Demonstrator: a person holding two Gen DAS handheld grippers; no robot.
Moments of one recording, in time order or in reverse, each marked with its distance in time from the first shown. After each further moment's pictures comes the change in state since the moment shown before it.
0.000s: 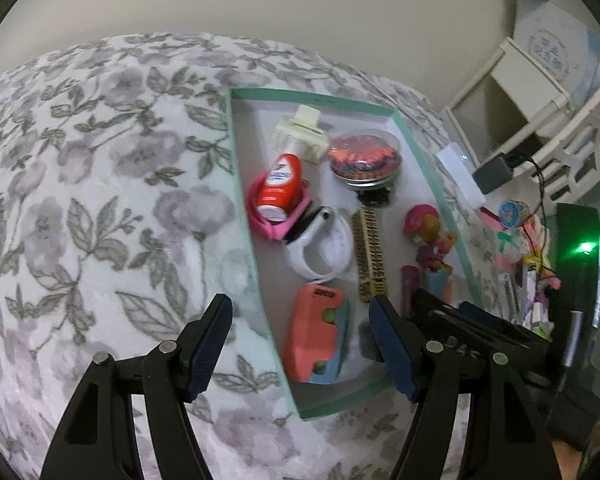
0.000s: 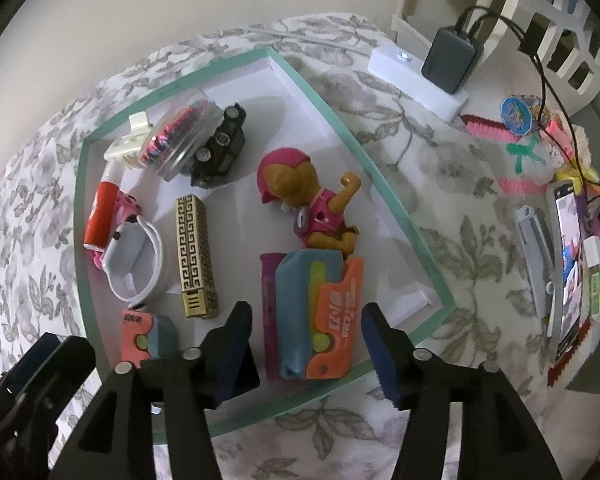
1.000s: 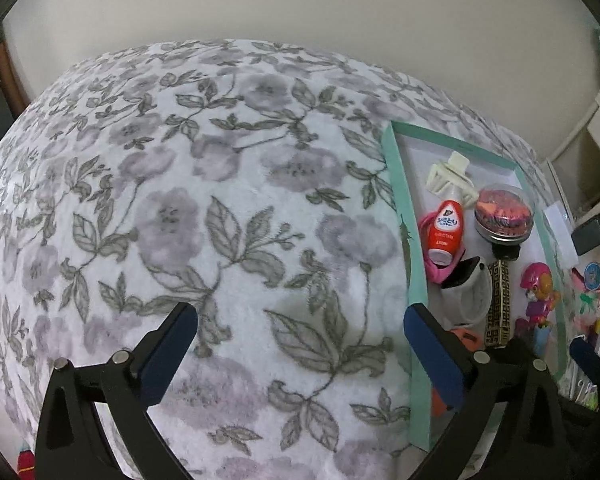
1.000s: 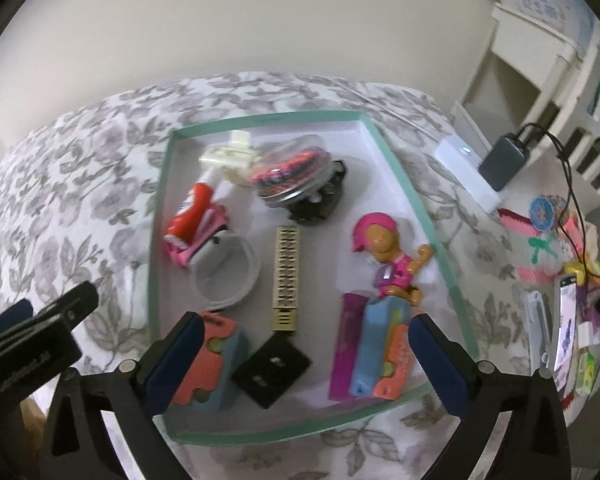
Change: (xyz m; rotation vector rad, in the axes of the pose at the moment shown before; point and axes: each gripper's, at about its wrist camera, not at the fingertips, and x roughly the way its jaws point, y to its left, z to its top) left arm -0.009 0.069 0.000 -0.175 -0.104 0.299; right arm -0.033 0.063 -0.013 -0.252 -0.190 0.018
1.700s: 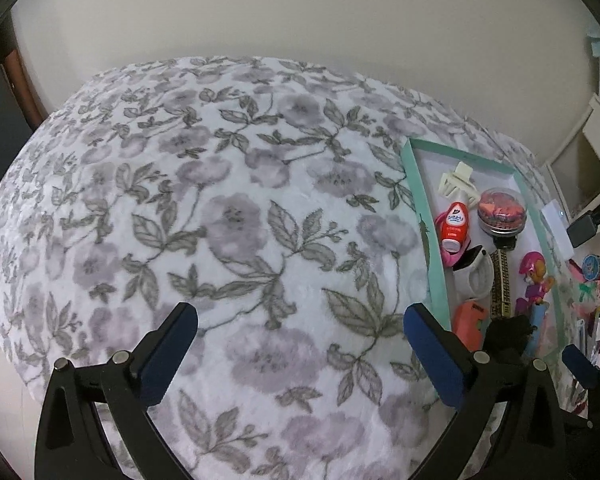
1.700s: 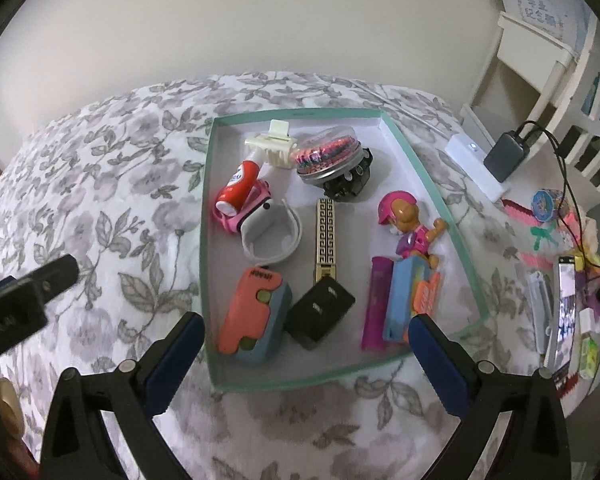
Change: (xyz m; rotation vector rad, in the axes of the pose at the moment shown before) left arm -0.054 0.034 -0.013 0.021 -0.034 0.045; right arm -0.034 0.020 -0.031 -0.006 -0.008 0.025
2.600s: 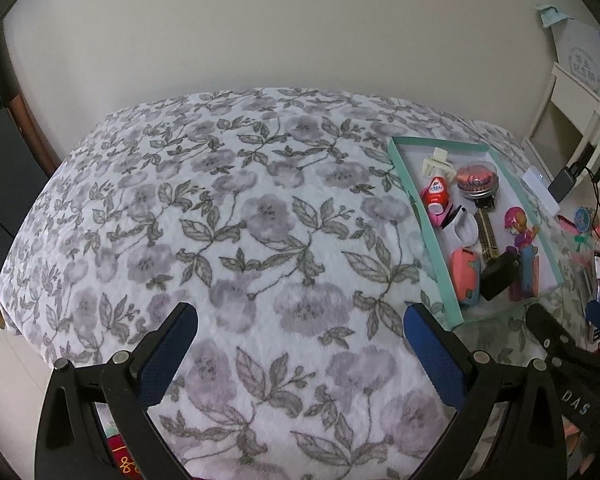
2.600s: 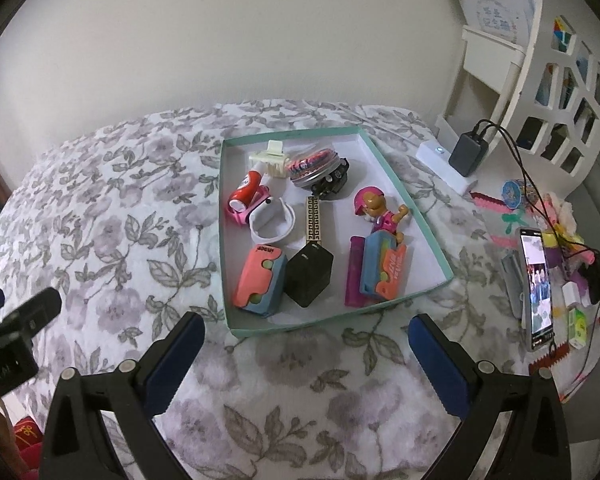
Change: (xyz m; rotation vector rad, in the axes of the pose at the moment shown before) left arm -0.066 0.010 -0.050 0.129 -0.096 0.044; right arm -0.063 -0.010 -0.041 0.044 -0.099 0.005
